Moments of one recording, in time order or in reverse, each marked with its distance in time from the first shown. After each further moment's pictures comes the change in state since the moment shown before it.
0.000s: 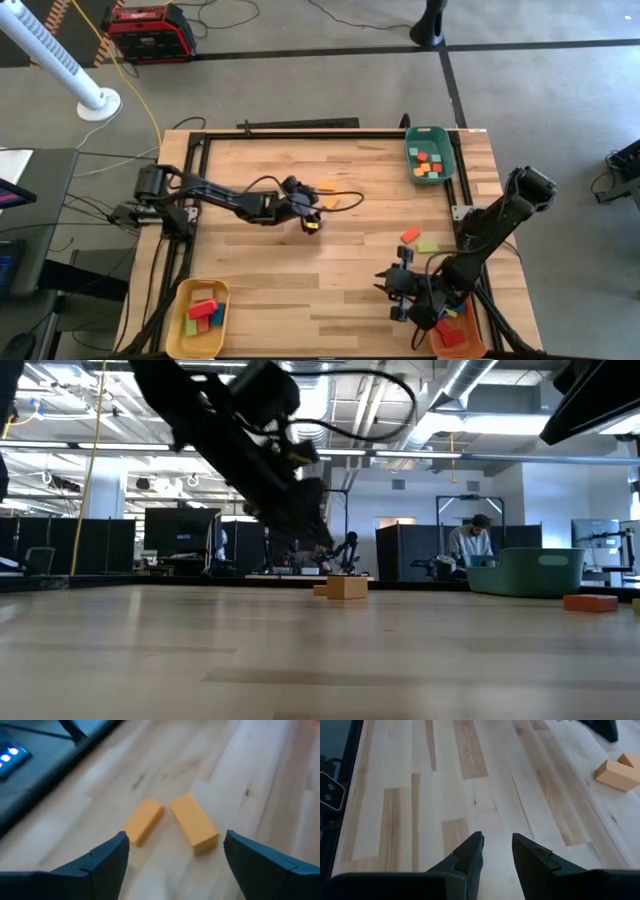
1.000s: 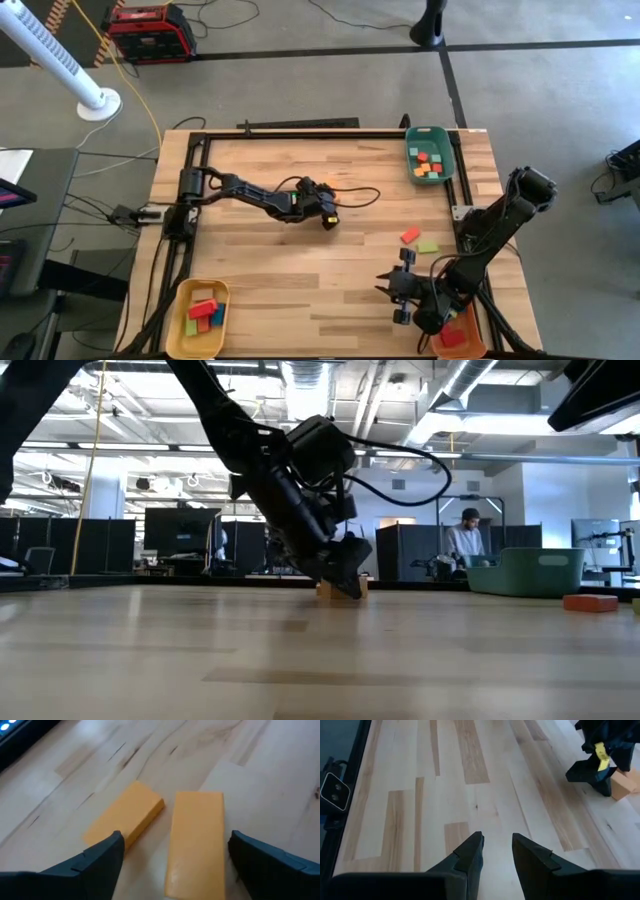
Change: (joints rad) left arm 0.070 0.343 0.261 -0.084 -0.009 -0.111; right arm 0.033 0.000 0.000 0.006 0.053 -0.011
